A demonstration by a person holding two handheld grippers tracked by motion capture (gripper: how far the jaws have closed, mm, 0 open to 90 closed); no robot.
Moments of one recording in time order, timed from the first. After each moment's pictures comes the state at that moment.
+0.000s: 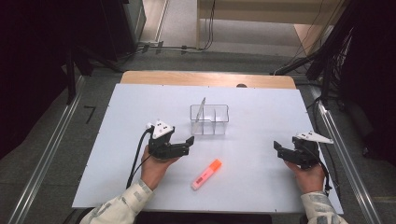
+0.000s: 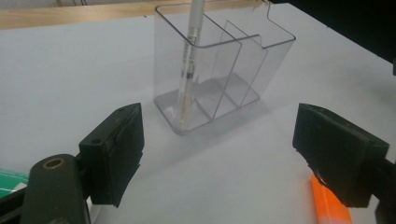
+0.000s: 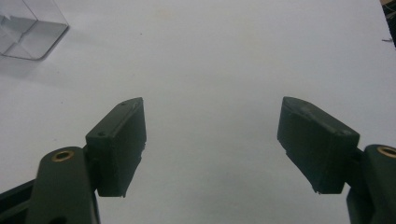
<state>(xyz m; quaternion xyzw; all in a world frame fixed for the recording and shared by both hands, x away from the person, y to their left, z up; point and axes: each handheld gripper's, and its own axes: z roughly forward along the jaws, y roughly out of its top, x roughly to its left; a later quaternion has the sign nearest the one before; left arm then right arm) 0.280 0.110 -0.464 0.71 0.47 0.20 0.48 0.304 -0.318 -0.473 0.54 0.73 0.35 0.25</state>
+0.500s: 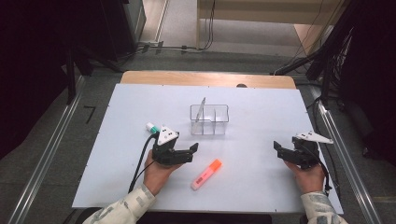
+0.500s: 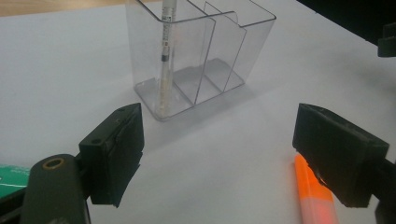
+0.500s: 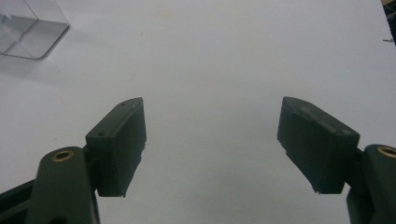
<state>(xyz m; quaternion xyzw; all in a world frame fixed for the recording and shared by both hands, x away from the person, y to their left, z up) 0.269 0.098 -0.470 0.73 0.46 0.19 0.48 0.304 -0.317 -0.473 0.54 0.73 0.35 0.25</state>
